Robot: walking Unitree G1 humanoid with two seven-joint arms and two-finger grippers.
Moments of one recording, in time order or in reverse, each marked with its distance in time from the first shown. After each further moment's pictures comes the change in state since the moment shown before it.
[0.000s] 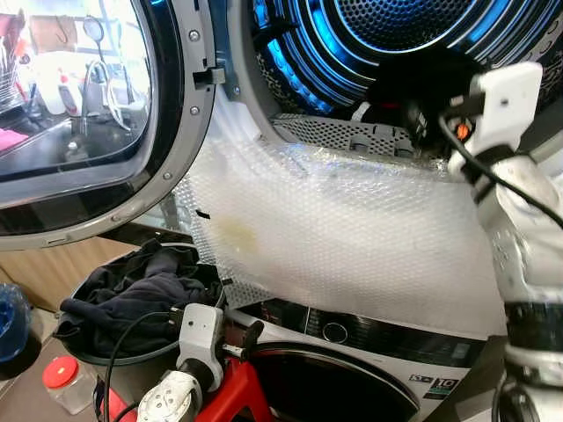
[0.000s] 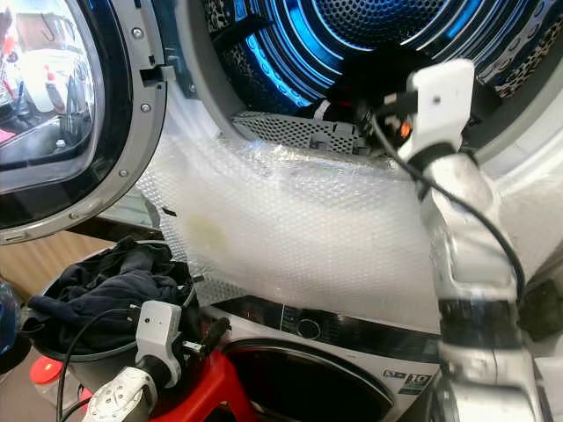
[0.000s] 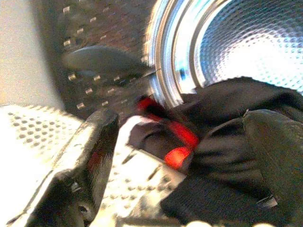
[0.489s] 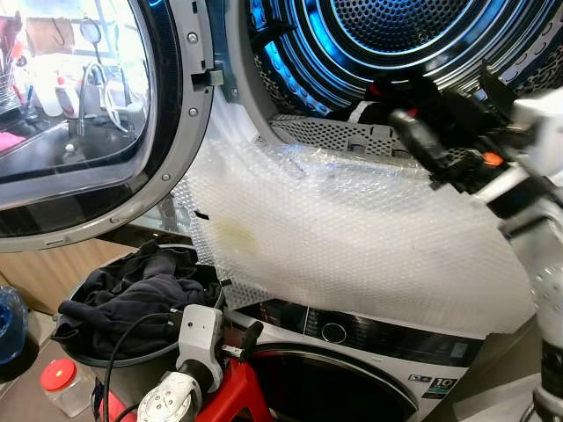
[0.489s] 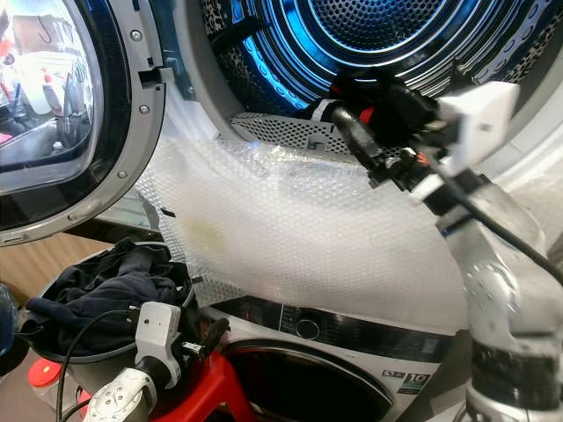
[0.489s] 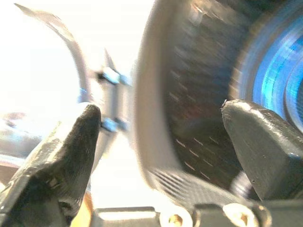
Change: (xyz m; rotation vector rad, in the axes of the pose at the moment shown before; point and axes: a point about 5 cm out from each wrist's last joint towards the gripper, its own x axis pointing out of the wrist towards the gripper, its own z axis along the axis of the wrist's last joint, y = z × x) left arm -0.001 0.001 -0.003 0.000 -0.003 0.004; right arm -0.061 0.027 0.040 0.344 -0.353 0.465
